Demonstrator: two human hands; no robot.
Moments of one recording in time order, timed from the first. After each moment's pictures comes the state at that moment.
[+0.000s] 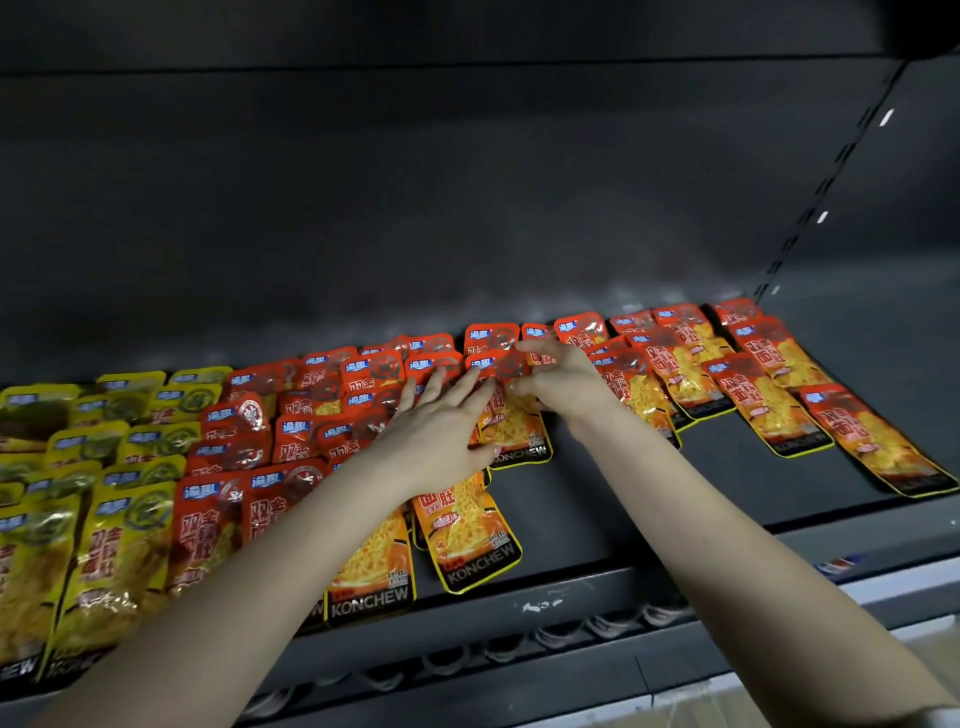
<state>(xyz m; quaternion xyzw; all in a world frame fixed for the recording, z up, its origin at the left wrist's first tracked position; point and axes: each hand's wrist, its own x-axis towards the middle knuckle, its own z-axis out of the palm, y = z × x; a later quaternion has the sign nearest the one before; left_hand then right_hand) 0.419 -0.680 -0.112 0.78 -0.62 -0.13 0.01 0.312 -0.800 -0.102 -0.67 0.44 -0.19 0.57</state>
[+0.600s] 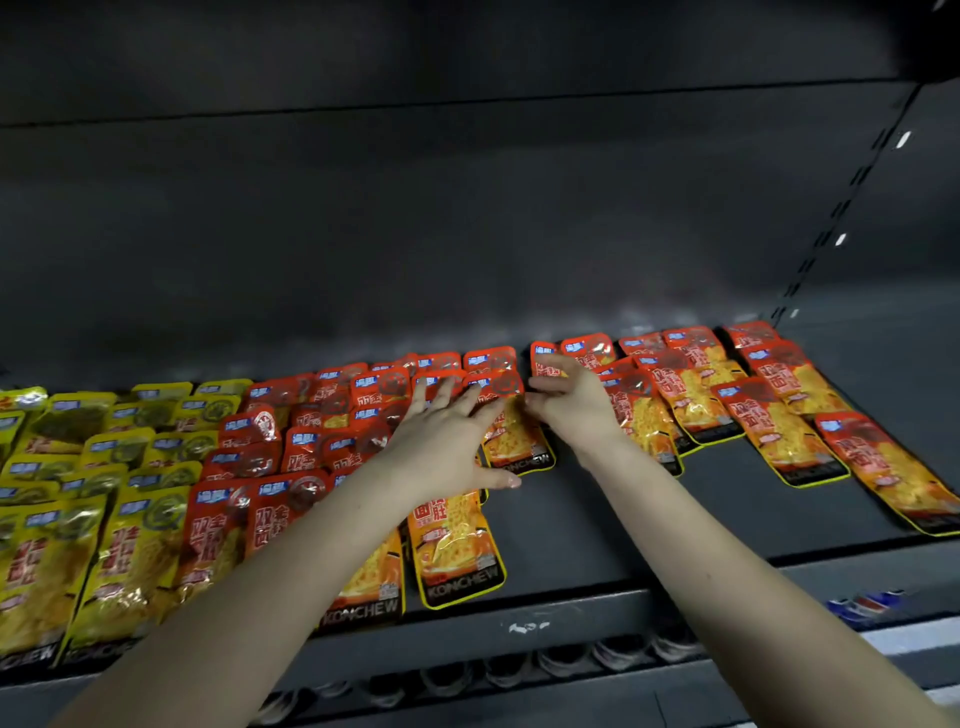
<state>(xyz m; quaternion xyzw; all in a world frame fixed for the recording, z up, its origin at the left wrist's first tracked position) 0.411 -0.690 -0.104 0.79 -0.61 -0.07 -0.05 0.307 -0.809 -0.121 -0.68 0.42 -0.26 0.54</state>
